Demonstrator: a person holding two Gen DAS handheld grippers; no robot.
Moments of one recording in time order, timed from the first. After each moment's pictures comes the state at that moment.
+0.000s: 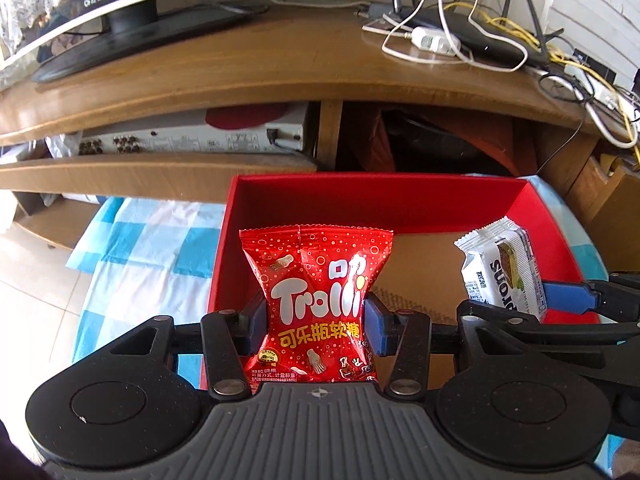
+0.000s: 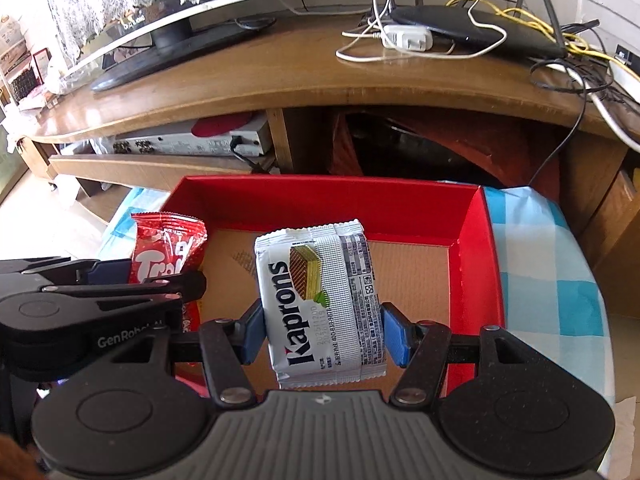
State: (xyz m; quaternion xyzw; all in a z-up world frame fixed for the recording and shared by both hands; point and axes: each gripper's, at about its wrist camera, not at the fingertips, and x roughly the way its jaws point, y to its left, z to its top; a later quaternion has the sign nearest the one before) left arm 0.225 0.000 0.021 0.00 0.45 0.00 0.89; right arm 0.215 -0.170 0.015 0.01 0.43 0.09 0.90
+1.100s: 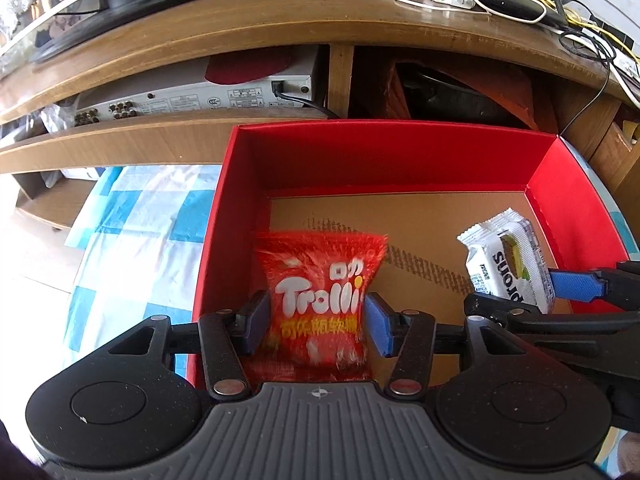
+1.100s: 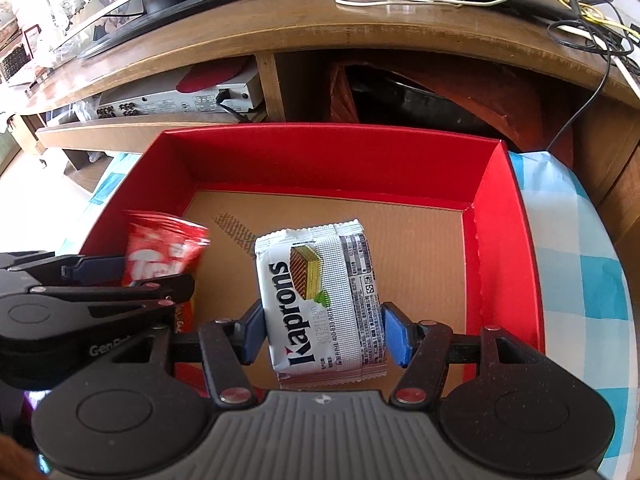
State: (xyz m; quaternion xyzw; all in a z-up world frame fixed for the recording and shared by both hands) left arm 0.232 0.001 -0.009 0.01 0.49 0.01 0.87; right arm 0.230 -0.166 -0.018 0.00 0.46 0.09 0.88
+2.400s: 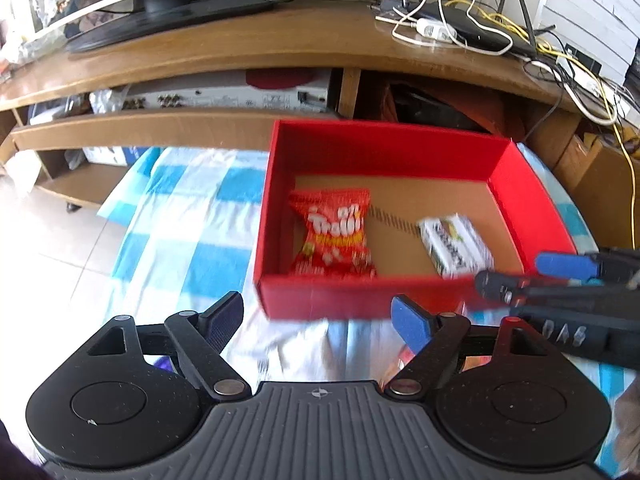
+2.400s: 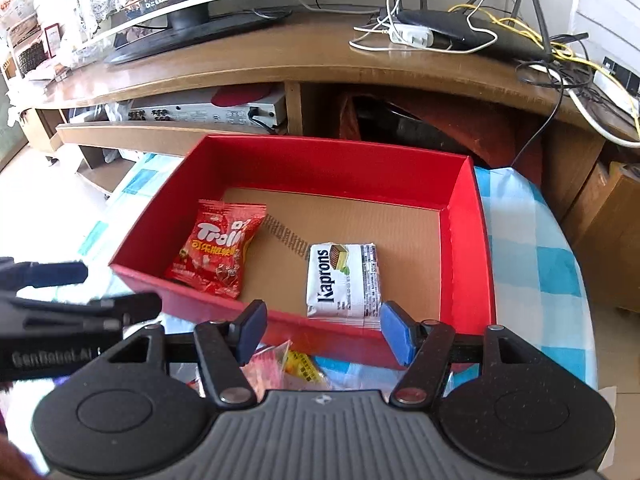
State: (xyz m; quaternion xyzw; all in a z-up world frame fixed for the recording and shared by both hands) left arm 0.141 0.024 0.031 -0.02 0.46 0.00 0.89; right arm 0.149 -0.159 0.021 -0.01 0.42 0.09 0.90
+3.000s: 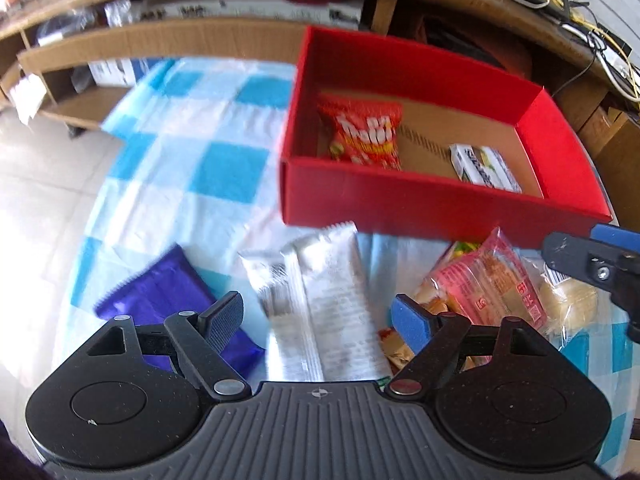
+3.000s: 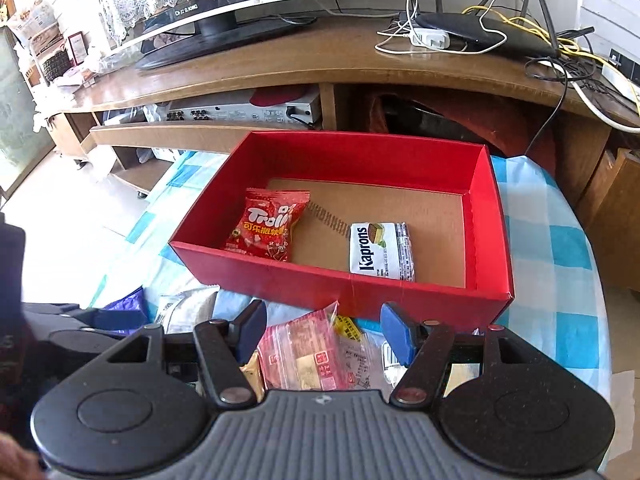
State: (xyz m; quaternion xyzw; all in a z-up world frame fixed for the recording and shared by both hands) left arm 0.130 0.038 -0.013 -0.06 0.54 0.02 0.84; right arm 0.114 -0.154 0.031 0.00 0.41 0.12 0.90
